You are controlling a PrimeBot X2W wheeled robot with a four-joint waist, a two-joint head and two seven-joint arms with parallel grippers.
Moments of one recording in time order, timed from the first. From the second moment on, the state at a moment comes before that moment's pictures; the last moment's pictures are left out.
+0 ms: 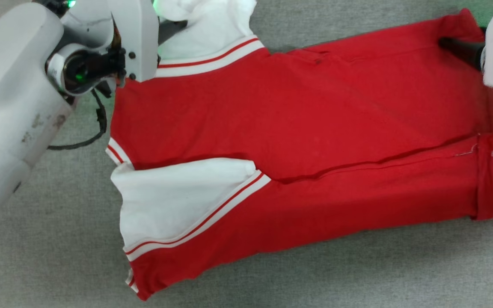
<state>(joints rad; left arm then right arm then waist) -1.43 0.57 -1.11 0.59 -1.33 -0.13 0.51 -1.09 -0.49 0.38 0.47 0.68 0.13 0.91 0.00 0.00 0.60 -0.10</state>
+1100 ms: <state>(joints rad) -1.21 0.81 -1.23 0.08 -1.43 -0.13 0.13 -0.70 -0.78 0.43 0.19 0.91 0.13 0.71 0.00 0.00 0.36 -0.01</state>
